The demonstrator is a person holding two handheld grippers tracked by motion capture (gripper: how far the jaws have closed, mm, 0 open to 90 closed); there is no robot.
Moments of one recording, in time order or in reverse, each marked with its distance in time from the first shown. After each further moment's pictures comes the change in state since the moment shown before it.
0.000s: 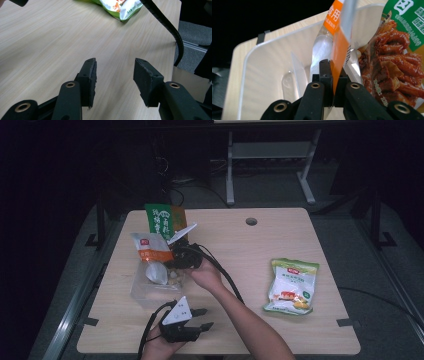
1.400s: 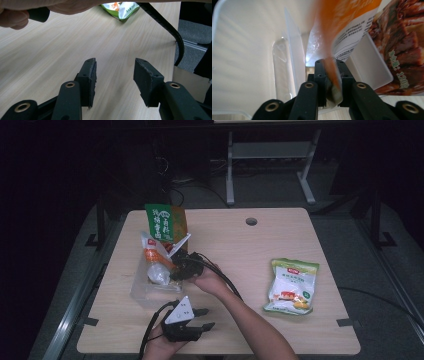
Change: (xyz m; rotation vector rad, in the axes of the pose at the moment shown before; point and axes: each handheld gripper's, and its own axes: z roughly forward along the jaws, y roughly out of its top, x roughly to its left) left arm 0.000 0.001 0.005 0.012 -0.011 0.007; right arm -0.001 -0.022 0.021 0.167 0.004 -0.091
